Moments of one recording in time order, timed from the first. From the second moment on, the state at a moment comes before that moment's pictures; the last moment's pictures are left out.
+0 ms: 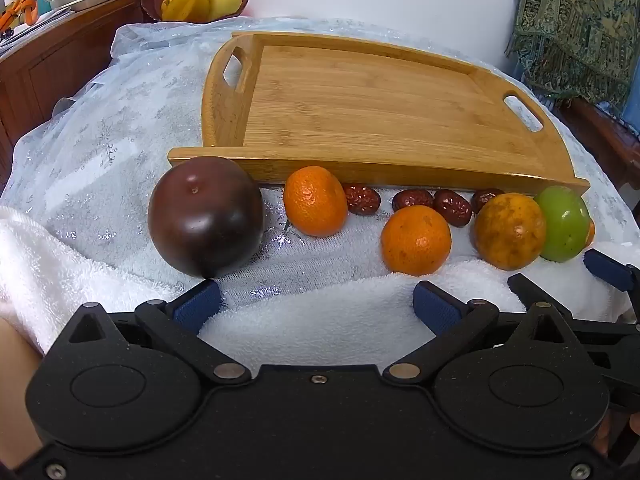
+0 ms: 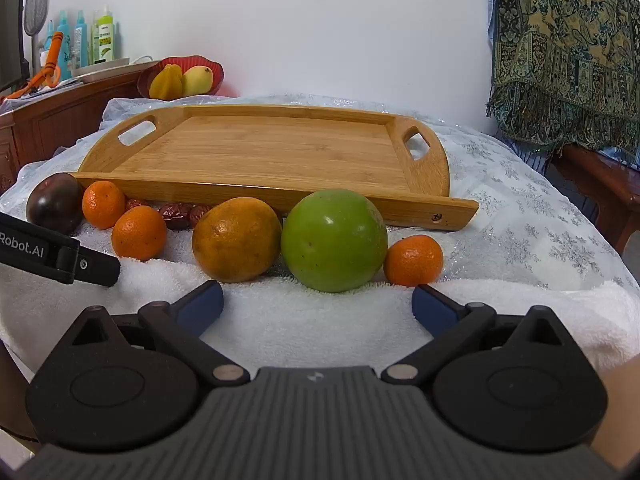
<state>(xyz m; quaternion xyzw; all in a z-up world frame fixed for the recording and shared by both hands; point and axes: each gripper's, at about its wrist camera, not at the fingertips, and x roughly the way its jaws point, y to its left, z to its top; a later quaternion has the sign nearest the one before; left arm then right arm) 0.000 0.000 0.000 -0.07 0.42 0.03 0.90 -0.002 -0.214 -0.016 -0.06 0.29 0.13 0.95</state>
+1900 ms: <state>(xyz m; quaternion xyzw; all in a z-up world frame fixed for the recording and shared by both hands) 0.000 0.000 0.000 -0.07 0.42 0.03 0.90 -0.003 -0.214 -0.017 -0.06 0.29 0.13 0.95</state>
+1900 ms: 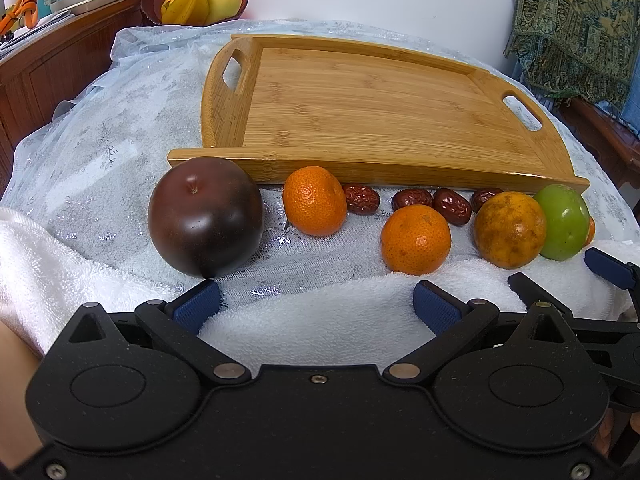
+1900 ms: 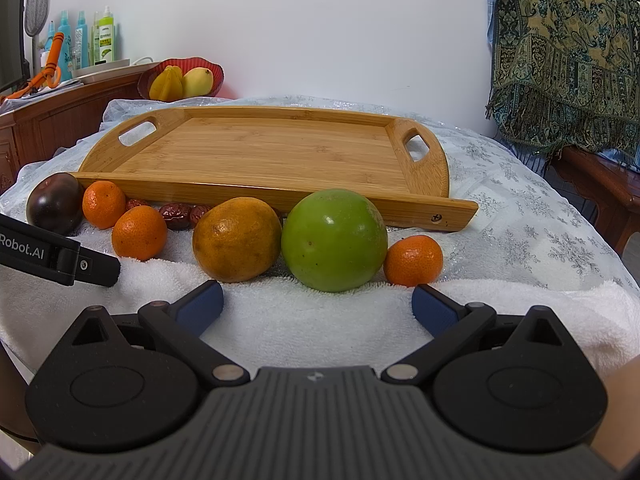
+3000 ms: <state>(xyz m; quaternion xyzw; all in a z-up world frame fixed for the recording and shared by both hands) -0.012 -0.005 0.005 -0.07 0.39 0.04 0.92 -0.003 -0.220 -0.016 -0.05 0.28 0.14 0.95</state>
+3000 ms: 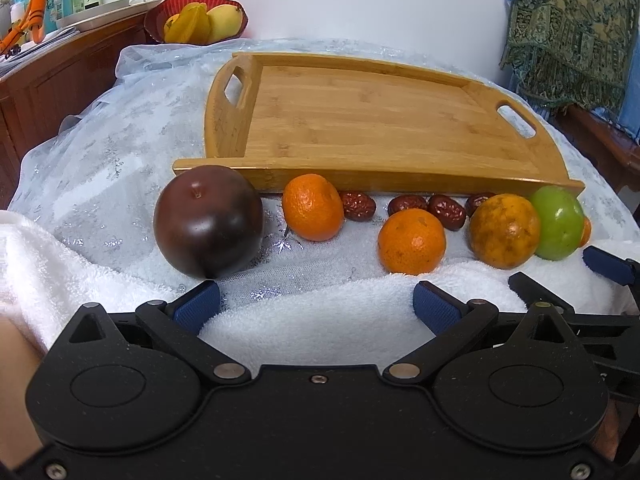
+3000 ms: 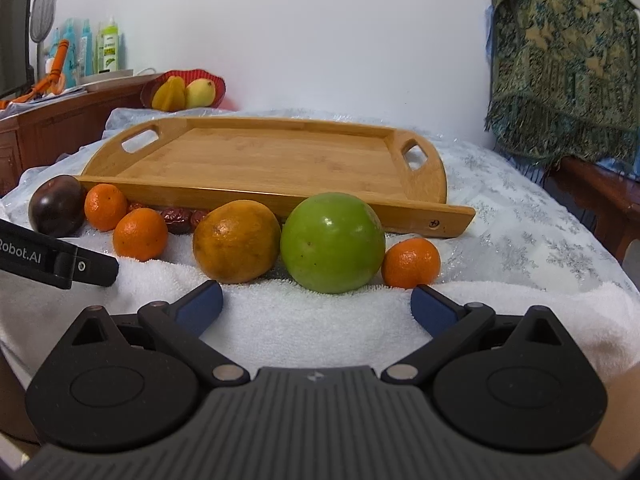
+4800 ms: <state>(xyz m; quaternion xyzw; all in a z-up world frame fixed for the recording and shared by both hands) -0.008 -0.058 -0.018 0.00 0.27 -0.03 0.96 -0.005 -0.210 -0.015 -0.04 0.22 0.11 0.97</state>
